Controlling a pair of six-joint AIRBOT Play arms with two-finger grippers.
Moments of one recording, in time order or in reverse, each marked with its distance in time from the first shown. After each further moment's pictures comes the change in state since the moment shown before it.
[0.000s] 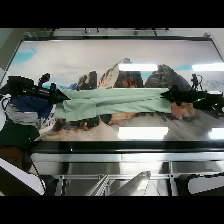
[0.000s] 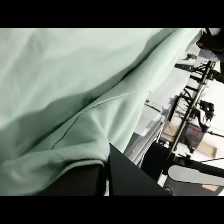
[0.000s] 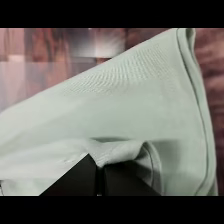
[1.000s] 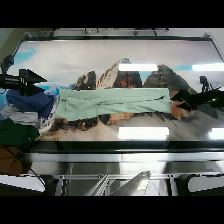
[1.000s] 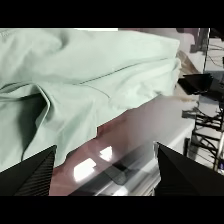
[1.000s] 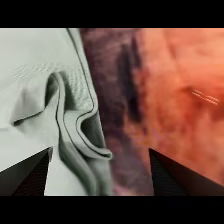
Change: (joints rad) left arm 0.182 0.262 0.040 -0.010 0.011 0.000; right arm -0.104 0.022 0.114 -0.468 0.178 0.287
